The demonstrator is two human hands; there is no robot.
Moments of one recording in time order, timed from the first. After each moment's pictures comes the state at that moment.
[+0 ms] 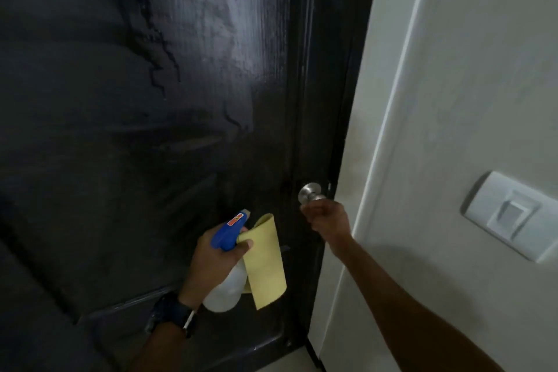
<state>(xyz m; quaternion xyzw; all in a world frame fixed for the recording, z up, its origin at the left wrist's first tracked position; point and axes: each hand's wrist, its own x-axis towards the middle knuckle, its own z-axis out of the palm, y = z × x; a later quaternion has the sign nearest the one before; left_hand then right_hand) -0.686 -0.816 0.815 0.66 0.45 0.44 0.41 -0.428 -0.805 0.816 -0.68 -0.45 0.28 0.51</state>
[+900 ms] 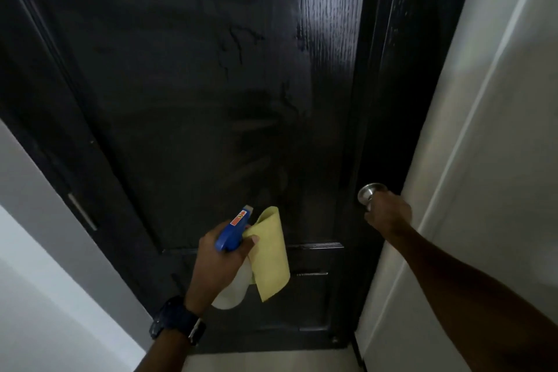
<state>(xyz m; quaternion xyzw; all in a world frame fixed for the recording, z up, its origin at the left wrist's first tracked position) -0.718 -0.888 0.805 0.62 0.56 0.51 0.22 -0.385 -0.749 0.796 -0.79 -0.60 -0.01 0.08</state>
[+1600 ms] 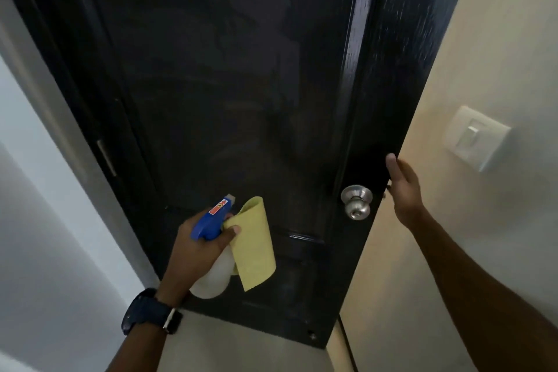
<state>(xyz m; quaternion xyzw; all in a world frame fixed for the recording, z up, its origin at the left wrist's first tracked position) -0.754 -1.095 0.810 0.64 0.52 0.50 0.26 -0.351 -0.995 0.829 -0.54 -0.48 0.32 0.61</state>
